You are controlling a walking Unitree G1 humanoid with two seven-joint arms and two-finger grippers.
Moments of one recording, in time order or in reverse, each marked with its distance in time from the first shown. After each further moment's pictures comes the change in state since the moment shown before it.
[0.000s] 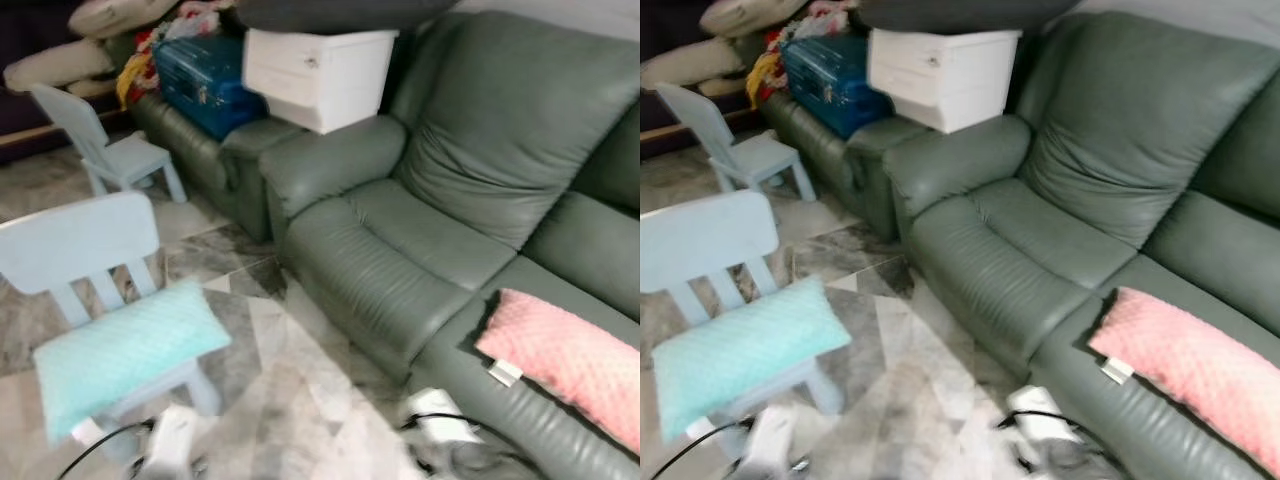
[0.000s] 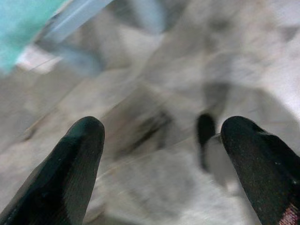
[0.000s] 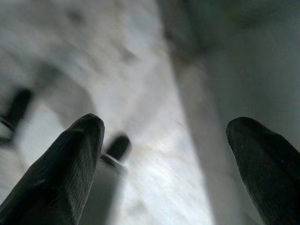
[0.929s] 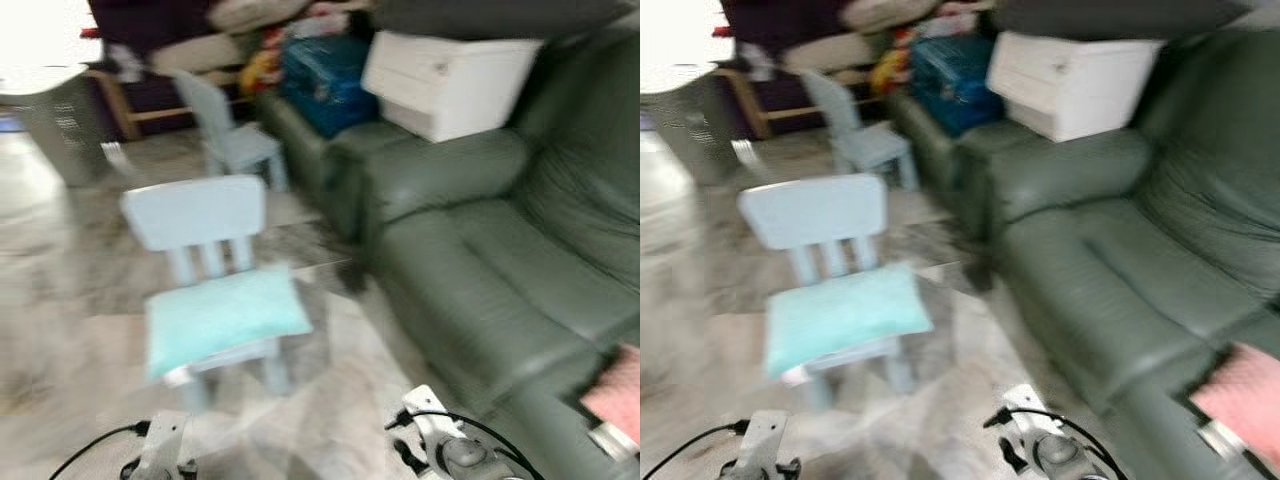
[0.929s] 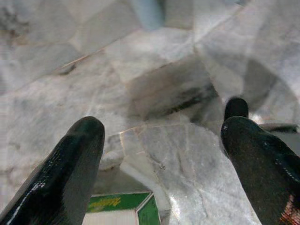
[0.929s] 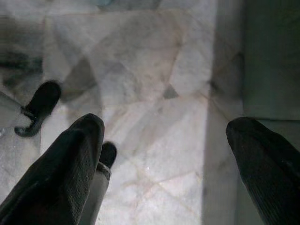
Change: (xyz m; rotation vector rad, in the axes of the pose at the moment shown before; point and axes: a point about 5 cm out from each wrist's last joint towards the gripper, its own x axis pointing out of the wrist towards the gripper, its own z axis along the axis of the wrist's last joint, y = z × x) left arm 0.000 -0.004 0.009 0.002 -0.025 -0.013; right arm -0.002 -0.010 -0.002 -0.021 0.011 -0.023
